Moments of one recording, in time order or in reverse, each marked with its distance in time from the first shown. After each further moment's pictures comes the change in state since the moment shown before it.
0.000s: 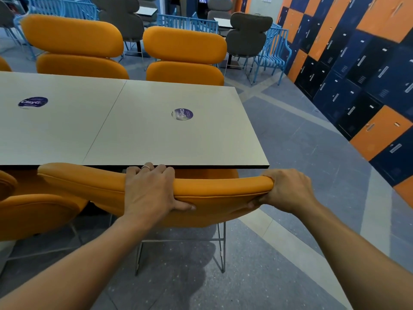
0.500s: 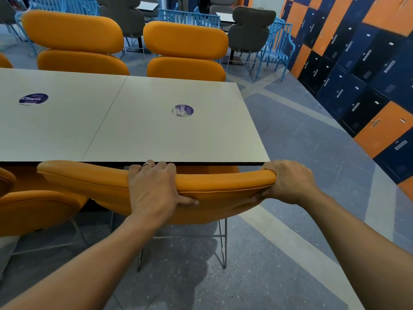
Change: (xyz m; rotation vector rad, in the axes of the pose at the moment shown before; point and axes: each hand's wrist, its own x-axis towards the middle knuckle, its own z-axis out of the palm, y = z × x) left_hand 0.000 0.019 -0.002 -0.047 -0.031 -0.123; right_hand 0.011 0.012 -0.005 0.046 -0.066 -0.059
